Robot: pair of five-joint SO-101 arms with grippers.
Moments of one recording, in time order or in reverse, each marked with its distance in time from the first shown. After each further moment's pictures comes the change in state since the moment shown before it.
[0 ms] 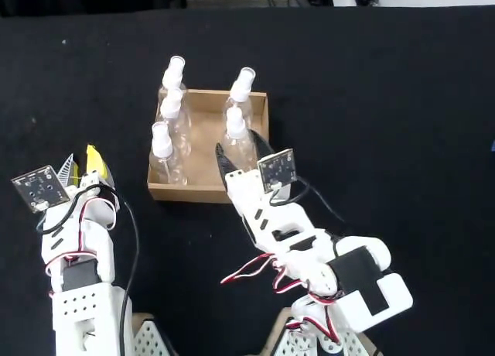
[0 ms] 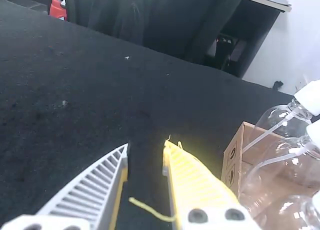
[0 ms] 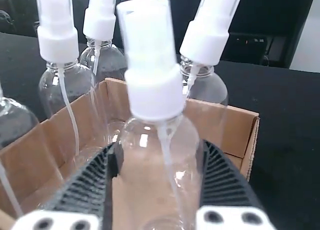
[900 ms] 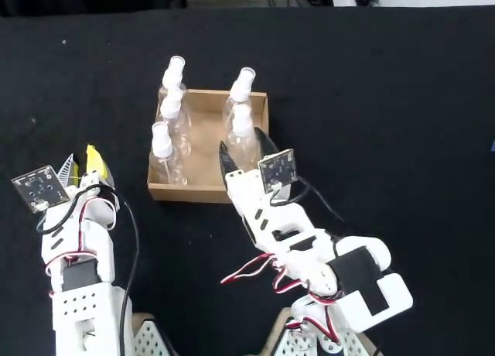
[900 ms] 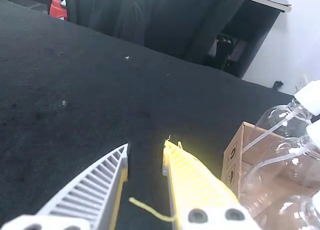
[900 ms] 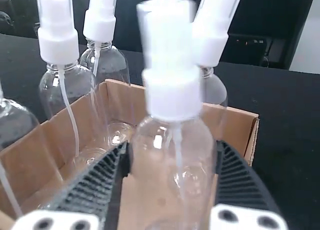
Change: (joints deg) left arm 0.0 0.0 0.0 0.0 0.0; right arm 0.0 0.0 0.0 -0.4 0.0
